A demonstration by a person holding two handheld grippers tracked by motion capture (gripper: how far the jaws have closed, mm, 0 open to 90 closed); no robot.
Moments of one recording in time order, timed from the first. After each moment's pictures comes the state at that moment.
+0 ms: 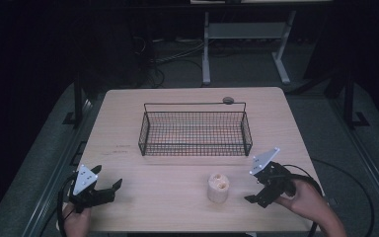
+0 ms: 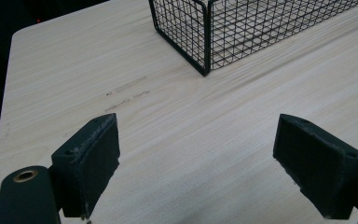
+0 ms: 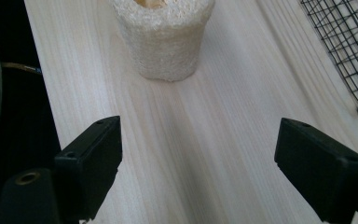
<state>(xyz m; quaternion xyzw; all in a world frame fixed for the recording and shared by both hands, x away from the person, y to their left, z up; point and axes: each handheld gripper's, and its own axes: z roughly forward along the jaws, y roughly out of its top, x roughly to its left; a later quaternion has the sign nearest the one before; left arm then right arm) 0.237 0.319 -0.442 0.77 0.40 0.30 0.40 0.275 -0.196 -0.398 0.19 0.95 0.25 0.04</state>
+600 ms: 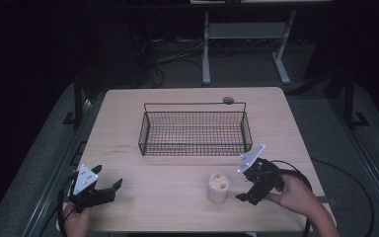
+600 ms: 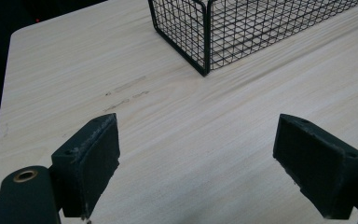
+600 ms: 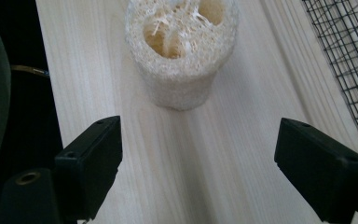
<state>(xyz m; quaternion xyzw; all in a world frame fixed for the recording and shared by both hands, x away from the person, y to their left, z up) 0.238 0.319 -0.442 0.77 0.40 0.30 0.40 0.283 -0.168 -0.391 0.15 0.96 0.24 0.03</state>
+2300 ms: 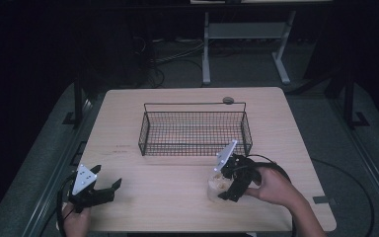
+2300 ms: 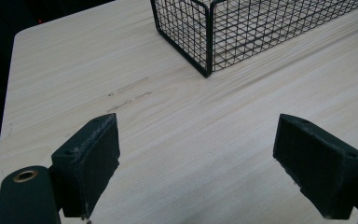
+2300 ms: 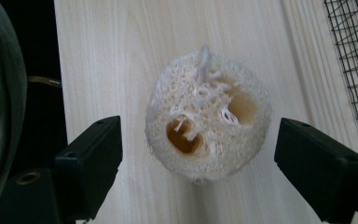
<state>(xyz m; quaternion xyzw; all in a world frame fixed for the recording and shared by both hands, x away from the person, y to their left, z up) 0.237 0.320 -0.441 0.77 0.41 0.30 0.40 0.297 -0.113 -0.387 0.10 0.97 0.22 0.00</state>
